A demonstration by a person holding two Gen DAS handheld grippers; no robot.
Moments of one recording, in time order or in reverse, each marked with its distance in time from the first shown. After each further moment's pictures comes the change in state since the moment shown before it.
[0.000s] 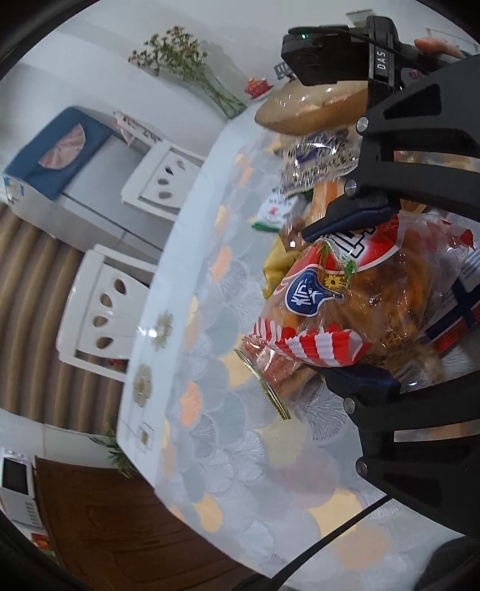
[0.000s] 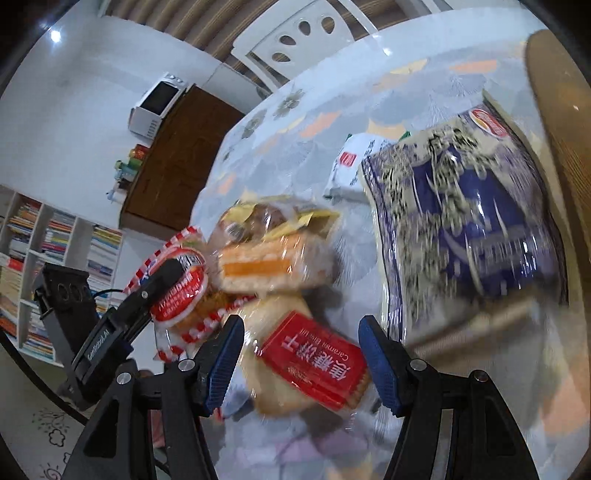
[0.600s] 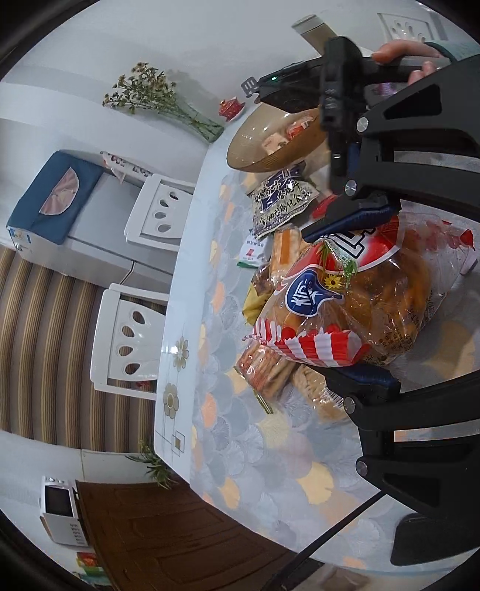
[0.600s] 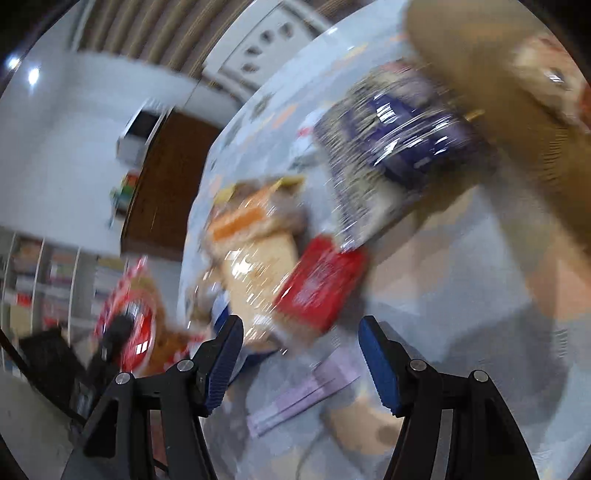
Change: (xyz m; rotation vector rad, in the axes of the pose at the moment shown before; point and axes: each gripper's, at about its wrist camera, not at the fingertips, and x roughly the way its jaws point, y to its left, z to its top) left arm -0.063 -0.034 -0.032 0.139 -0.056 0.001; right arm -0.027 -0.025 -0.044 0.171 -0.062 0.002
